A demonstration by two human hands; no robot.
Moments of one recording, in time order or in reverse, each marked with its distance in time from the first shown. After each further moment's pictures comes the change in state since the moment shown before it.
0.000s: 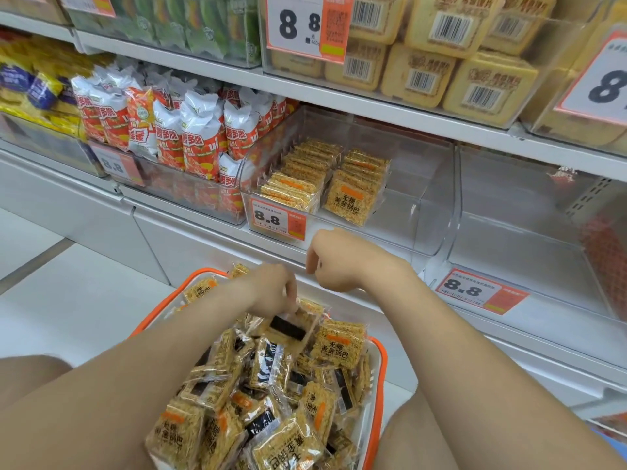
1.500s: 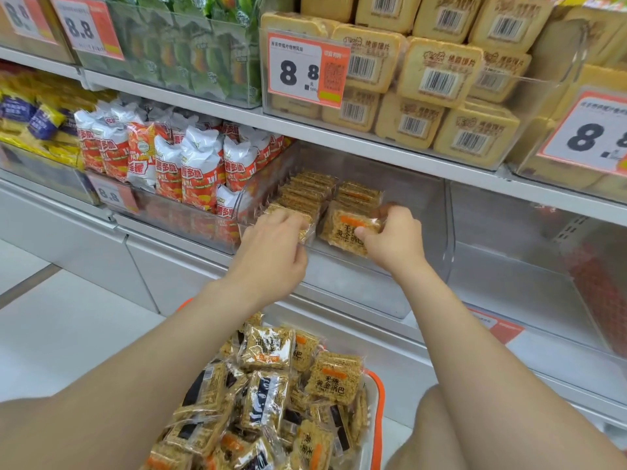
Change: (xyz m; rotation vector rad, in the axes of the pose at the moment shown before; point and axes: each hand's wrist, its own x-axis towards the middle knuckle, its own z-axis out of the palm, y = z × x) left_hand -0.006 0.035 -0.059 0.006 0.766 0.209; right_hand 0.017 0.070 -0.039 0.567 0.714 0.441
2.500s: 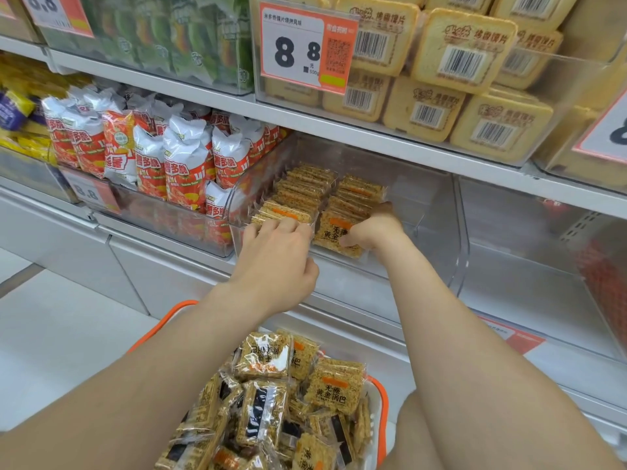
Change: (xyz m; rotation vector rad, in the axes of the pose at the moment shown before) left_hand 0.013 0.000 0.019 0.232 -0.098 0.018; right_hand 0.055 -0.017 0.033 -0.323 -0.355 0.236
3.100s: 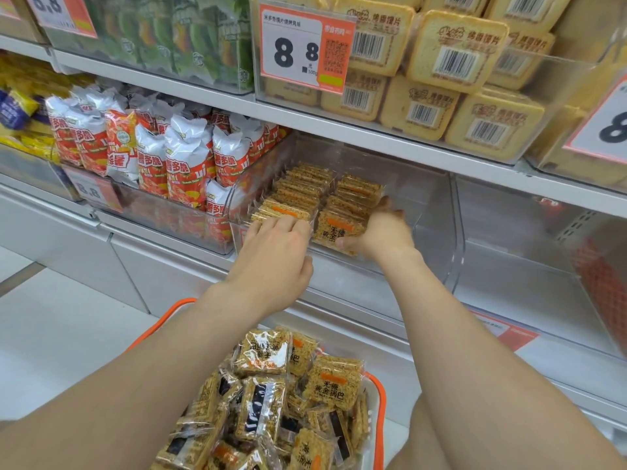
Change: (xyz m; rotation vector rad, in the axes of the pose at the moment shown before) left_hand -0.006 -0.003 0.001 -0.035 0.065 0.089; right_hand 0.008 0.026 0.018 -0.199 0.250 -0.173
